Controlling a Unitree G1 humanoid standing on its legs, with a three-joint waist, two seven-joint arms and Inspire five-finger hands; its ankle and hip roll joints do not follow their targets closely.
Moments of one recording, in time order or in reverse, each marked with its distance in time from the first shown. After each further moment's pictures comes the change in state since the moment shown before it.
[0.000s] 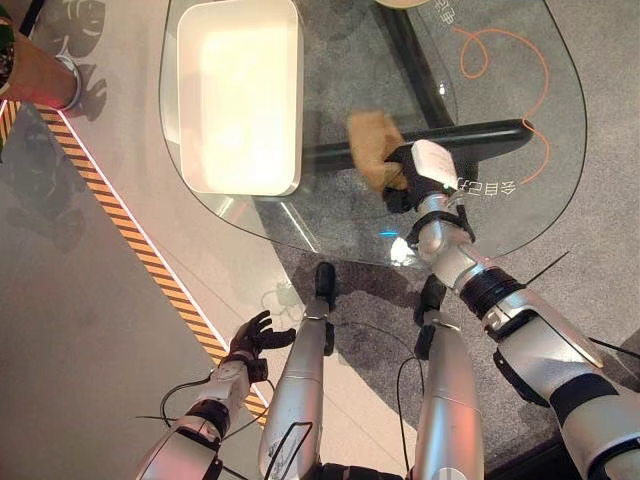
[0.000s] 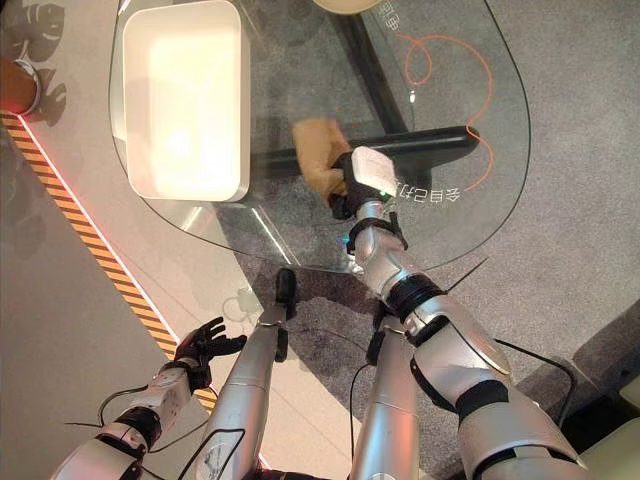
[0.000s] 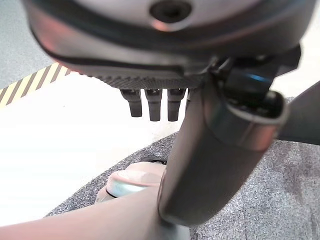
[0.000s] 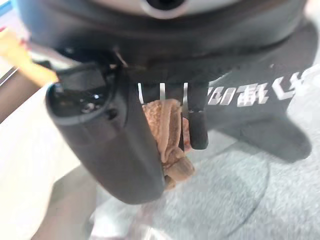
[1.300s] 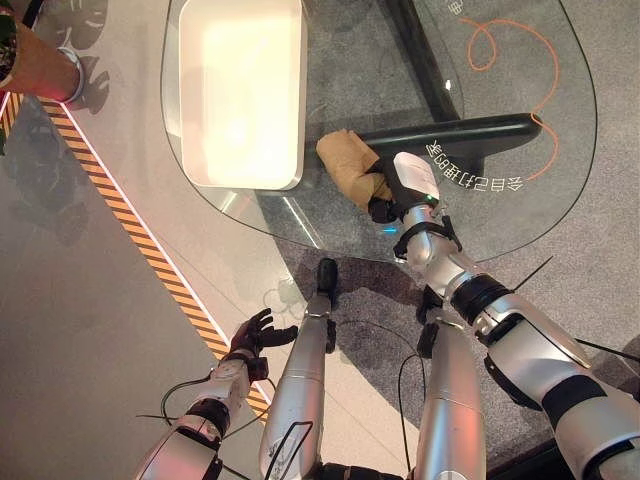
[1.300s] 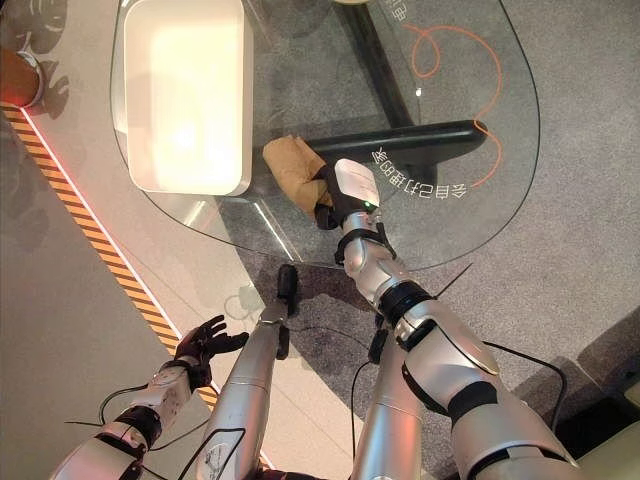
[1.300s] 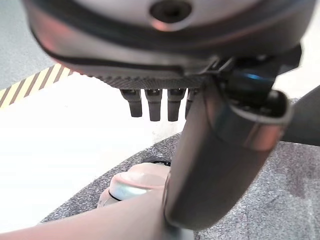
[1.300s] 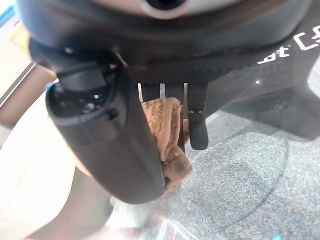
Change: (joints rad) left arm -0.002 0.001 0.000 -0.005 0.004 -0.008 -0.007; right arm -0.002 -0.007 -0.006 0.075 0.065 -0.119 -0.066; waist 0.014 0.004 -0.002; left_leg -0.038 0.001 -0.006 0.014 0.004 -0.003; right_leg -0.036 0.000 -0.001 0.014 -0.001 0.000
